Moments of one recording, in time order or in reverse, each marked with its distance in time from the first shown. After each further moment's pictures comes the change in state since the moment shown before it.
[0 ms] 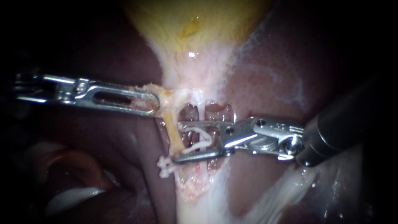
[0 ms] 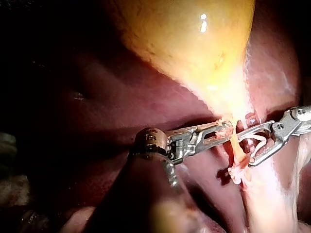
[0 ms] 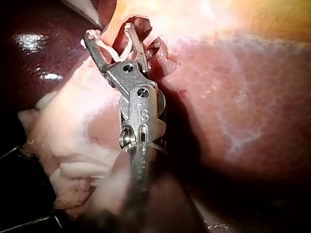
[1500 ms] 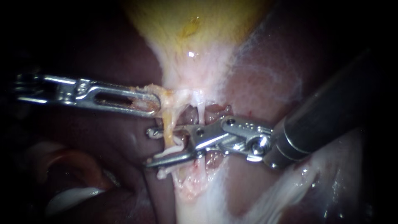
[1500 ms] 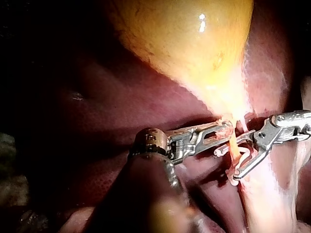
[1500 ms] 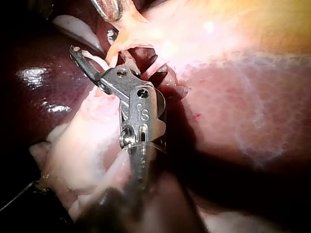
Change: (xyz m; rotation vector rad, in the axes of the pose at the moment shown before) right arm 0.002 0.001 0.005 0.112 0.038 0.096; left arm 0.000 0.000 0.000 -0.001 0.000 0.007
